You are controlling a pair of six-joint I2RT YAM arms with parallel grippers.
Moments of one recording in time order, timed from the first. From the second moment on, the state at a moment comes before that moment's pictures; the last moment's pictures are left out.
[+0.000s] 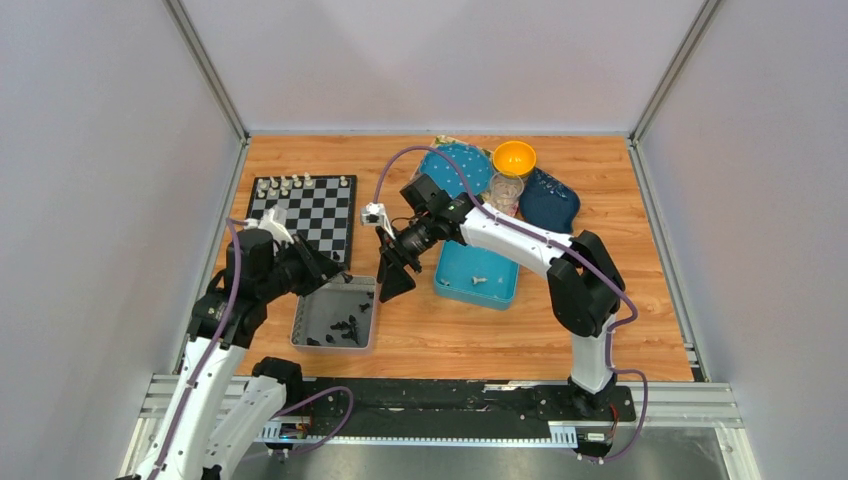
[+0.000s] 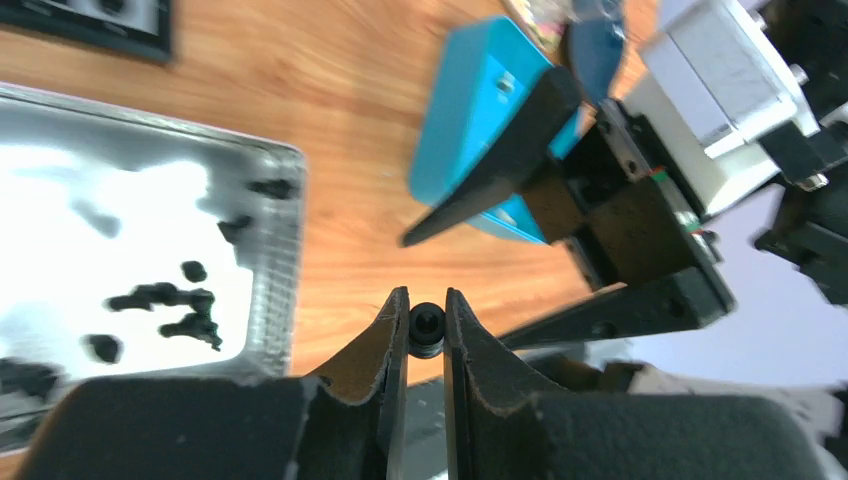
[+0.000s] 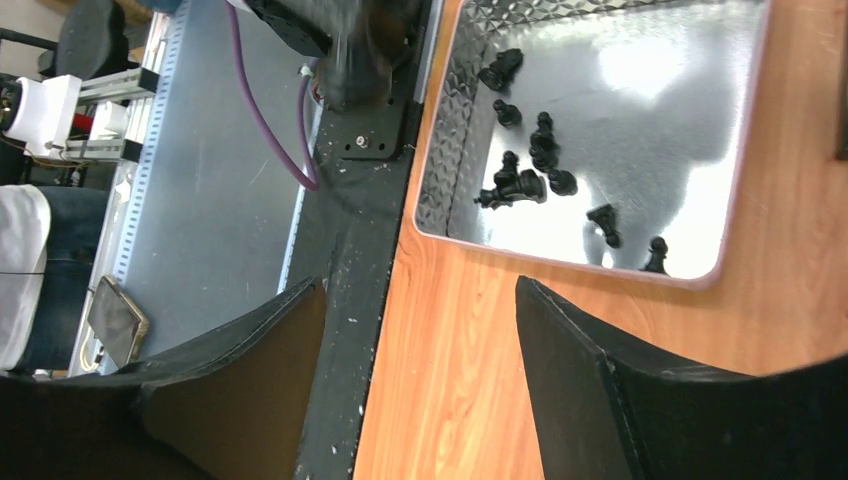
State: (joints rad) left arm -0.22 0.65 0.81 -0.74 0.33 -0.81; right arm 0.82 1.93 1.56 -0.55 -1.07 -0.25
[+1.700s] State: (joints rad) left arm 0.09 1.25 0.58 0.01 -0.19 -0.16; right arm 0.76 1.83 1.54 -0.72 -1.01 -0.38
